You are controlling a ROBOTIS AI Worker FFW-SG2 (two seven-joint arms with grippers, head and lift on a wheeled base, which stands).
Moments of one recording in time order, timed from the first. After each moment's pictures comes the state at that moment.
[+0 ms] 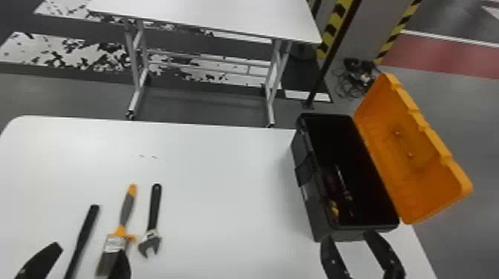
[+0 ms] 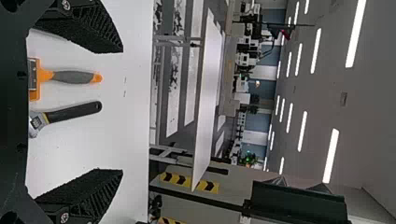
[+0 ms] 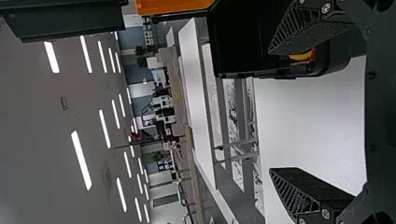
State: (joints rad) left arm 1.00 0.12 -0.06 -2.06 0.11 -0.35 -0.12; right arm 0.97 -0.05 -0.17 -1.98 -0.36 -0.40 0.40
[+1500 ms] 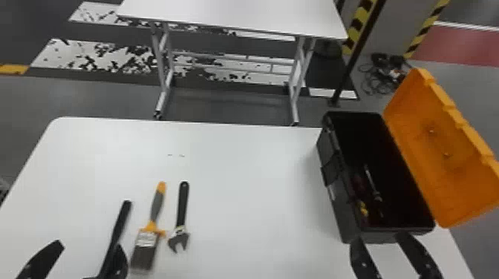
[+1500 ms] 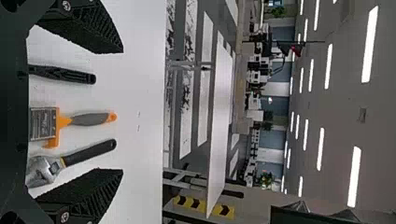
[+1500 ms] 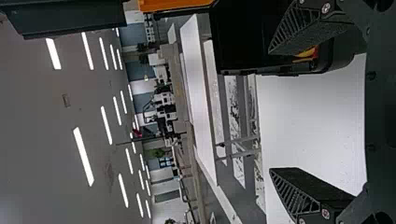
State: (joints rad) left arm 1.01 0.11 0.06 -2.08 0.15 -0.26 -0.12; right arm 0.98 -0.05 -0.17 -1.98 -0.37 -0.41 0.43
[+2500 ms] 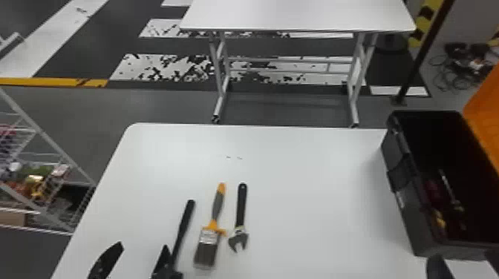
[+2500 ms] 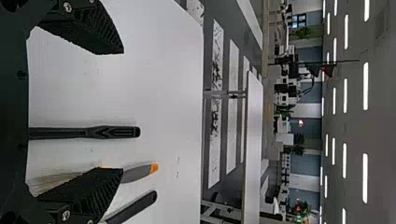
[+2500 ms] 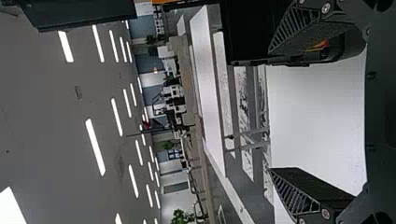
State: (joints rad) left arm 0.89 0.09 0.17 -1.90 0.16 -0.18 -0.15; right arm 0.99 -0.02 -0.18 -1.98 -0.37 -0.47 0.49
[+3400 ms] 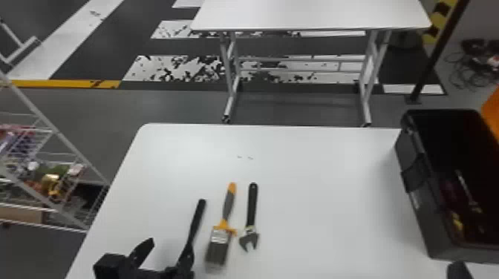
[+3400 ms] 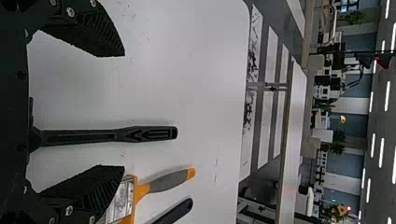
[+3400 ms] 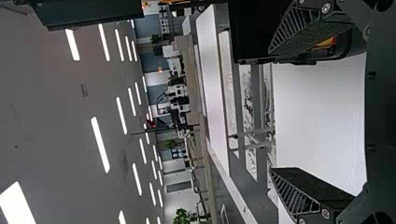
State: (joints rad) left arm 0.72 0.10 0.18 -1.76 0.16 0.01 -0.23; right arm 1.03 -0.01 -0.18 -2.01 -0.37 -0.50 0.50
